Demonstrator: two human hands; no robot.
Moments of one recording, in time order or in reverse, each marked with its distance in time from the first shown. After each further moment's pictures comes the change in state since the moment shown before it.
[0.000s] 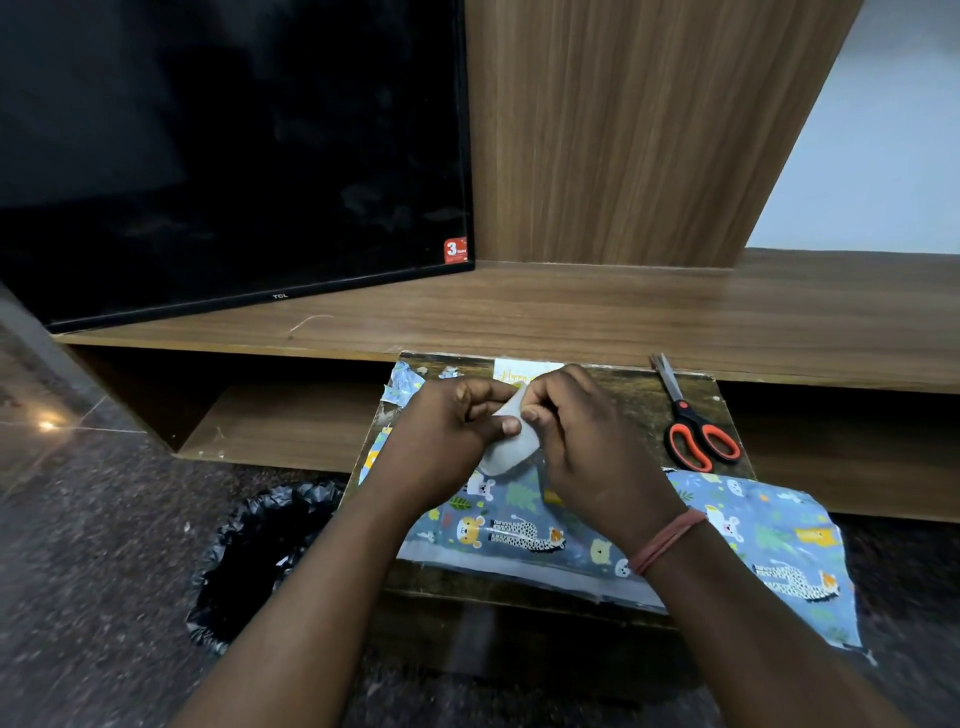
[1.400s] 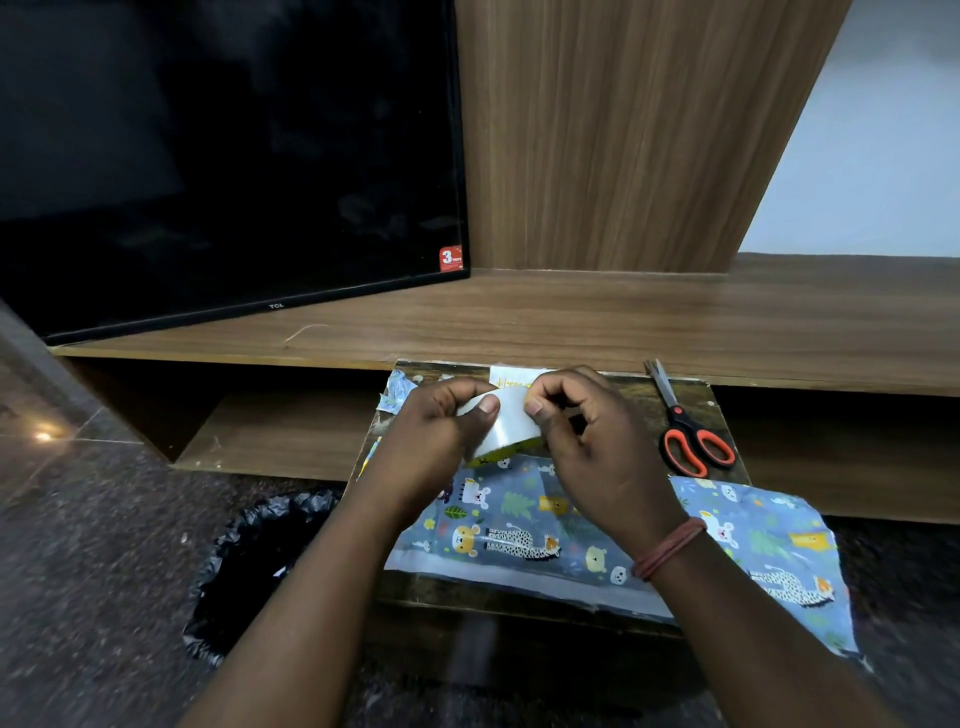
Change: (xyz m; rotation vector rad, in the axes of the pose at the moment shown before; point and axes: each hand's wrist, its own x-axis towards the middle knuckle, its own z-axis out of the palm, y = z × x) left_hand 0.000 0.005 -0.002 -0.199 -0.011 -0.044; right_hand 0.001 0.000 -0.008 0.262 0.137 0.085
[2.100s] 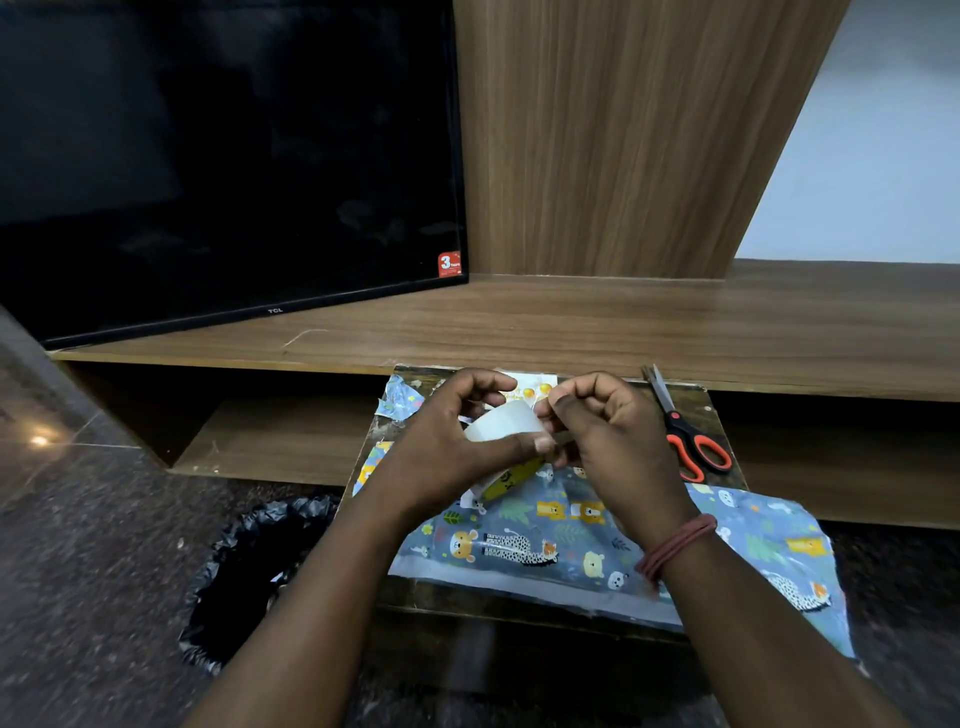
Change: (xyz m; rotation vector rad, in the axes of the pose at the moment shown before) left_hand -0.003 0.002 0.006 0.150 0.013 0.023; right_hand 0.006 -0.003 -0.005 0.458 0.110 0.528
